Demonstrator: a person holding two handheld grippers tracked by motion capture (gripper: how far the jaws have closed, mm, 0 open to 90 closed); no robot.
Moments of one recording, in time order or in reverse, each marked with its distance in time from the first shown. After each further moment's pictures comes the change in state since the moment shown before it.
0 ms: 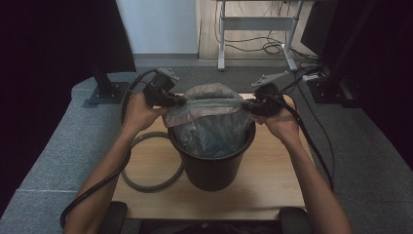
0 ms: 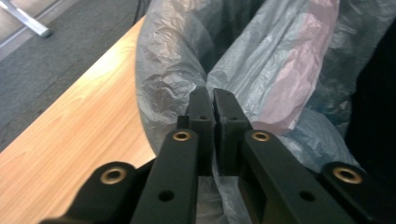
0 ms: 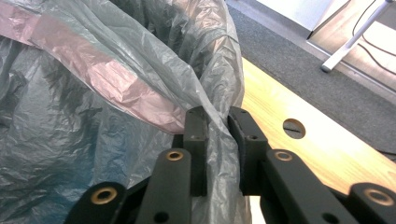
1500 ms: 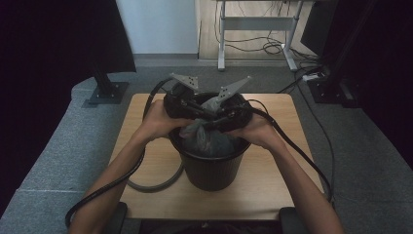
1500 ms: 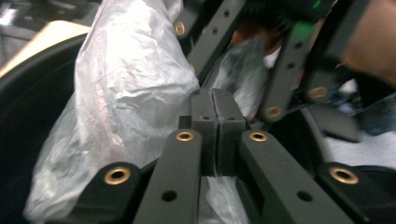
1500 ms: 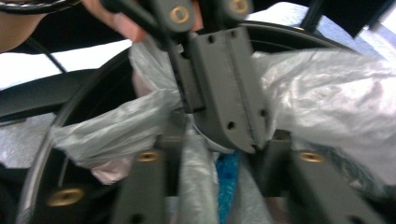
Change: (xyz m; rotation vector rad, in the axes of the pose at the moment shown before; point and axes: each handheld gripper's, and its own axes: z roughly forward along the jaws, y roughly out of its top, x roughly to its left) left arm -0.050 0.024 0.009 -0.152 -0.471 0.143; right arm 0.080 0.033 0.017 -0.019 0.444 -0.239
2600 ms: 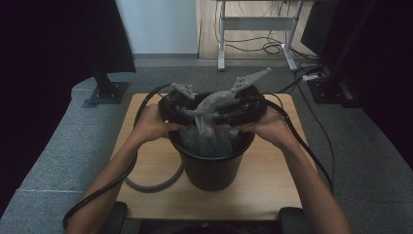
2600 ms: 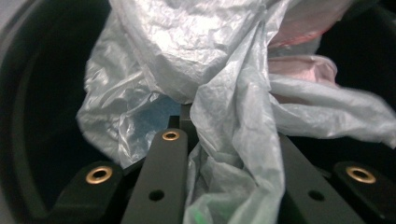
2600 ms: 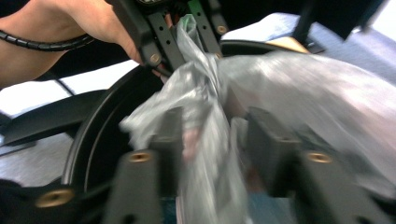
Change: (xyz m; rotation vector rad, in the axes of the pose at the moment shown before) left arm 0.016 -0.031 0.000 0.176 0.193 -0.015; right arm -0.006 -0.002 -0.041 -0.080 -0.028 0.080
